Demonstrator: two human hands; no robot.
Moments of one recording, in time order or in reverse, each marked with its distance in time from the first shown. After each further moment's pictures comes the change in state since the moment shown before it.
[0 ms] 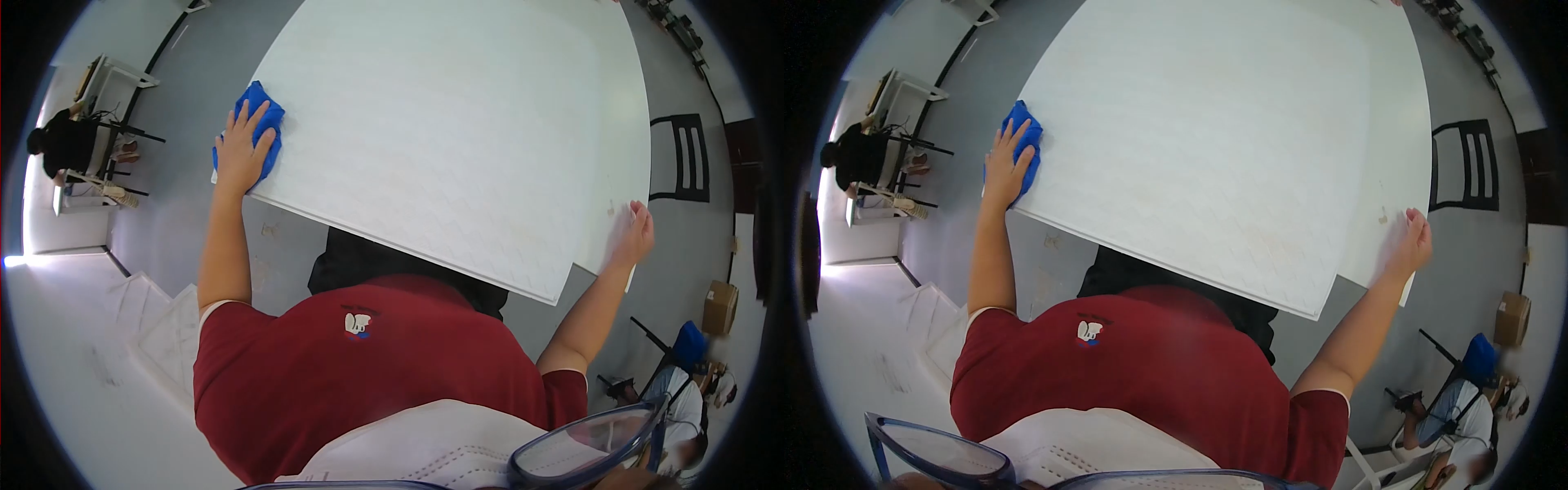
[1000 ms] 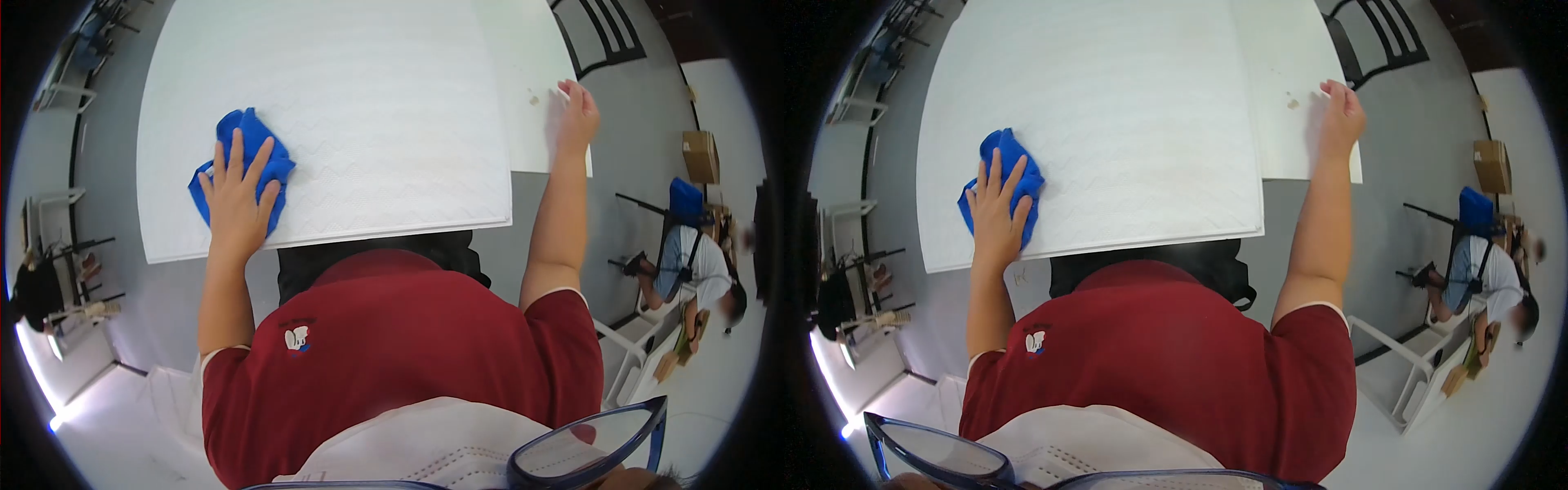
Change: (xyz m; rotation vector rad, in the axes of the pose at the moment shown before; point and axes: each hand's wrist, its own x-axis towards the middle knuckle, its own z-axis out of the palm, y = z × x) left_hand -0.045 0.153 0.007 0.020 -0.149 0.476; right_hand -0.001 0.000 0.002 0.008 0.134 -0.102
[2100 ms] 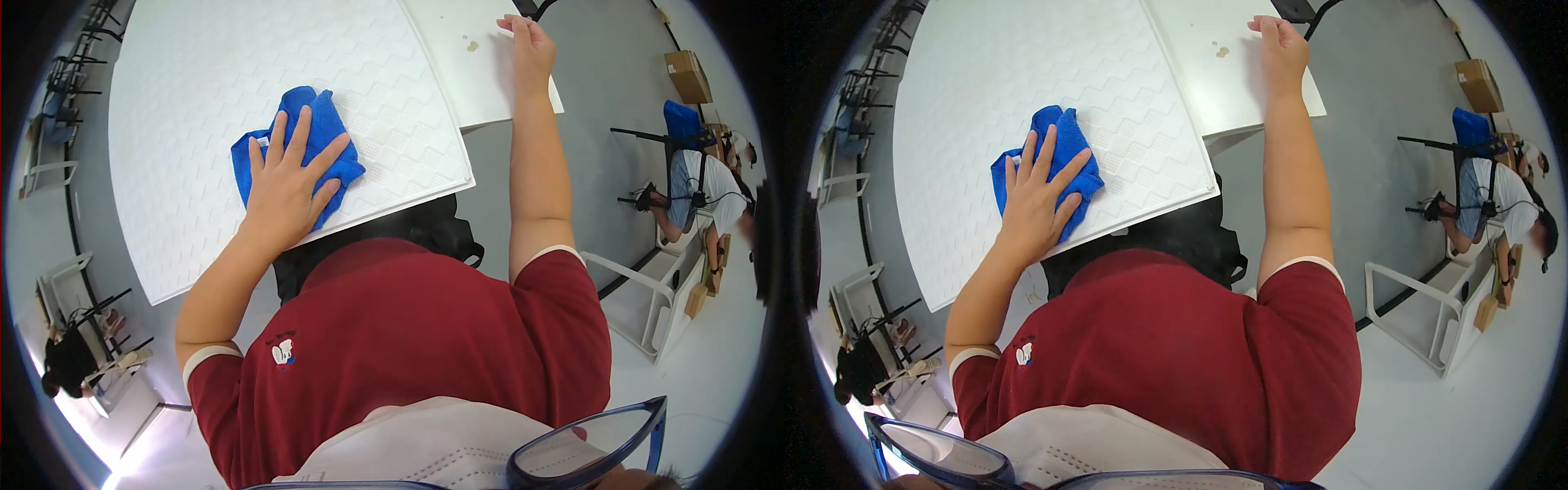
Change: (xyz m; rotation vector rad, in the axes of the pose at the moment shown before) left_hand 0.035 0.112 -0.002 -0.024 -0.199 0.475; right_hand -0.005 -0.008 -0.004 0.091 0.001 0.058
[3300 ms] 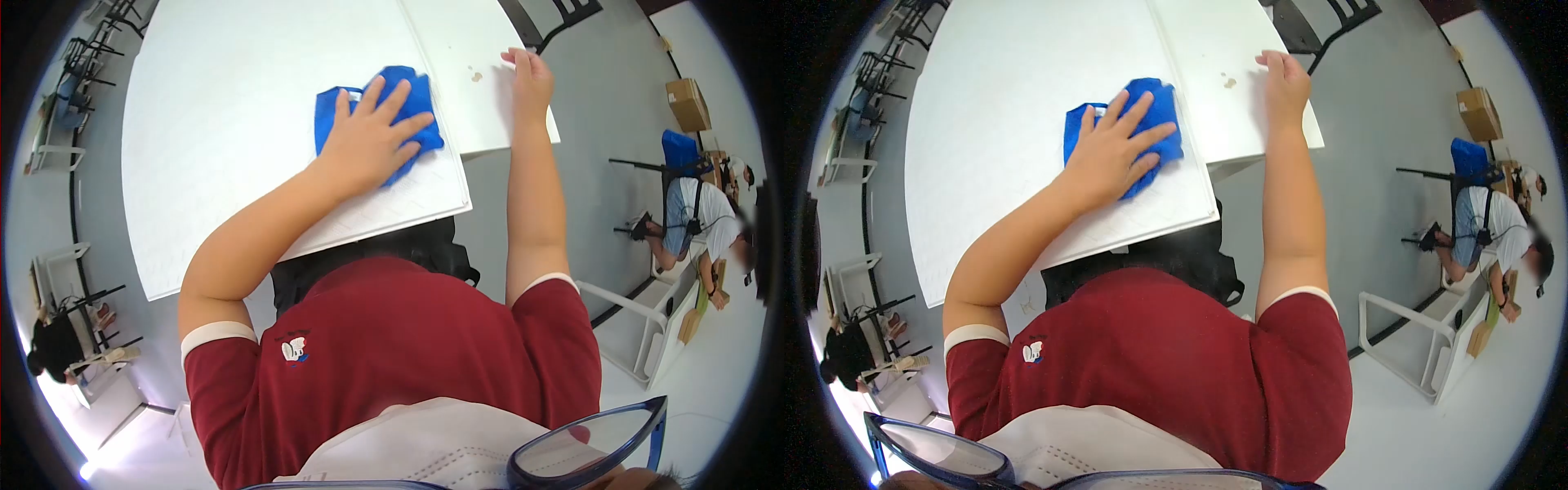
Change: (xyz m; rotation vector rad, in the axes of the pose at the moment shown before) left_hand 0.086 0.034 0.010 -0.046 0.150 0.228; right_hand -0.004 -0.013 0.001 -0.059 0.001 -0.018
